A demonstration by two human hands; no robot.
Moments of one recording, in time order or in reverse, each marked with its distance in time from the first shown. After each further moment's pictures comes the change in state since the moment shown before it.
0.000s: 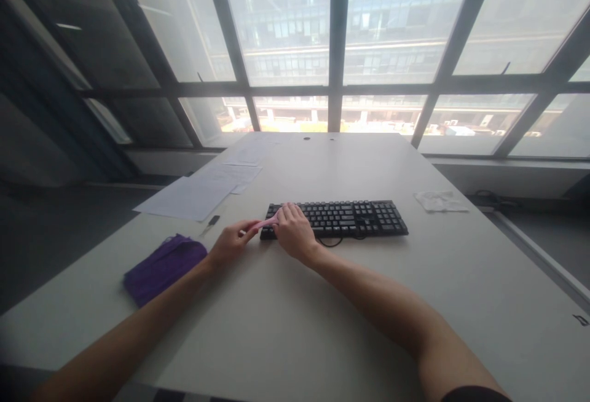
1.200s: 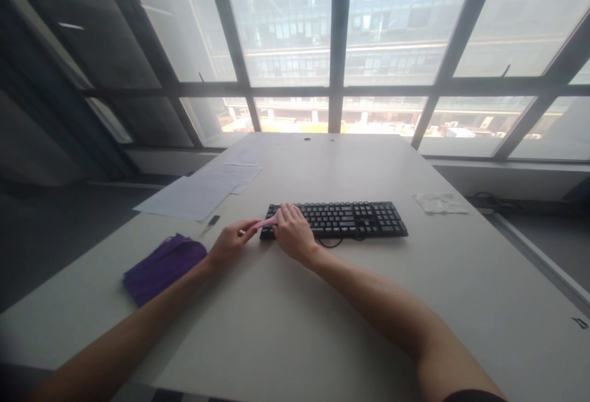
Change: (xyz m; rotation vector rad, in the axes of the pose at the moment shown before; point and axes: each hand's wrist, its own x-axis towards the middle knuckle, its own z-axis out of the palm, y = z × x) left_hand 0.001 0.002 0.000 -0.020 0.020 0.024; right_hand -0.001 0.001 0.002 0.046 0.008 -0.021
